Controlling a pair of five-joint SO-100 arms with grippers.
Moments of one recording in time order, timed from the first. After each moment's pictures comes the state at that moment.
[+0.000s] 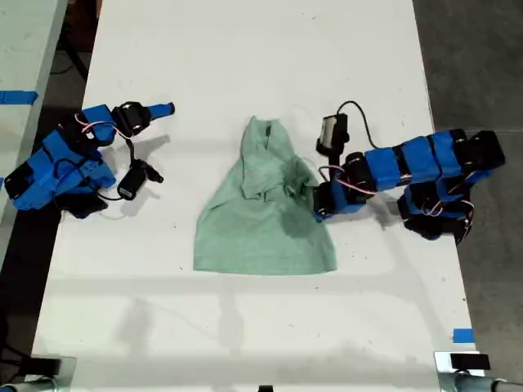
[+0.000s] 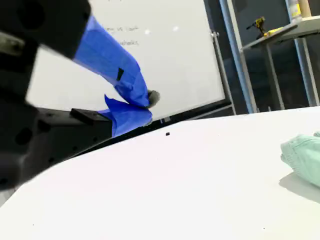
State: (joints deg) arm 0 -46.5 205.1 186.5 38.2 32.6; arm 1 -6.4 99.4 88.9 85.9 0.5
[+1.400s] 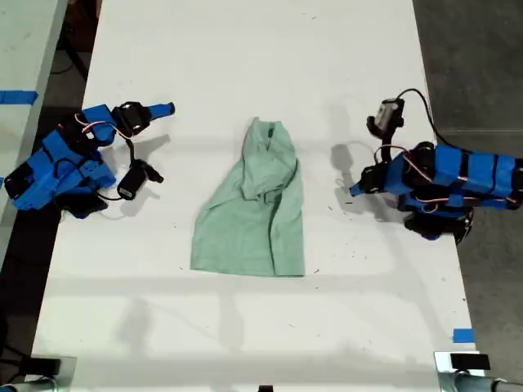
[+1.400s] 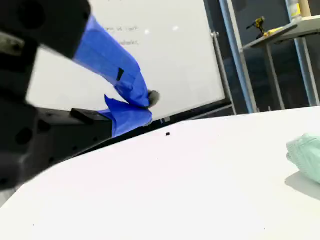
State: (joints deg) arm 0 -46.5 205.1 186.5 38.2 32.6; arm 1 17.8 177.4 163.5 74.6 -26.7
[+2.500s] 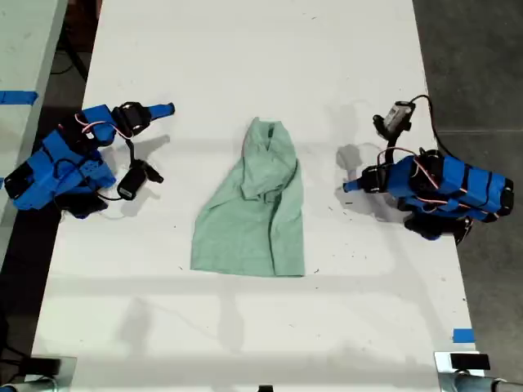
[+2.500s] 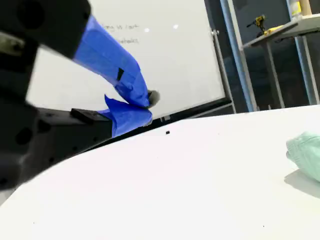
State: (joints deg) arm 0 -46.5 205.1 186.5 38.5 32.3; arm 1 19.5 200.2 174.3 75.7 -28.5
